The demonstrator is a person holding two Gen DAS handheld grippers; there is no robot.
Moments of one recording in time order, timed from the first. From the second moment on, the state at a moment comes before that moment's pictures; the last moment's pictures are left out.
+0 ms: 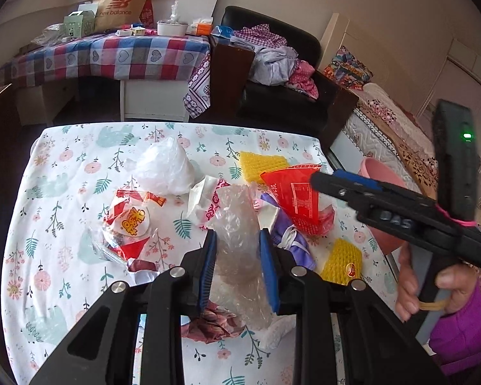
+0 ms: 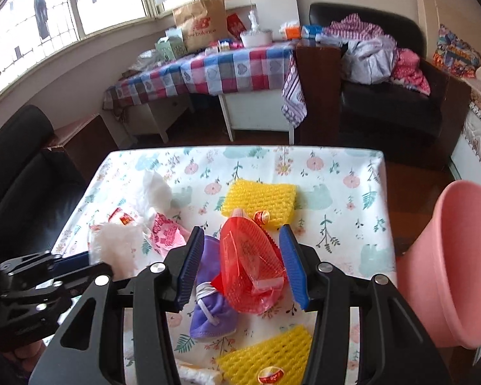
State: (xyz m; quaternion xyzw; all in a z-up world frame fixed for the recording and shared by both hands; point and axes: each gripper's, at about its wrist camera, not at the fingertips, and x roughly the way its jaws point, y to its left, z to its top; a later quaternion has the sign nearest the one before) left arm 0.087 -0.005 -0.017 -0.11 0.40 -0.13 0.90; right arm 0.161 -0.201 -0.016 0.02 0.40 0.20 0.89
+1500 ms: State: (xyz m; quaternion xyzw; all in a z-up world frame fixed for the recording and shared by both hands) left arm 0.114 -0.106 0.069 -0.08 0.31 -0.22 0.92; right arm 0.093 -0.323 0.044 0.12 0.28 0.14 0.94
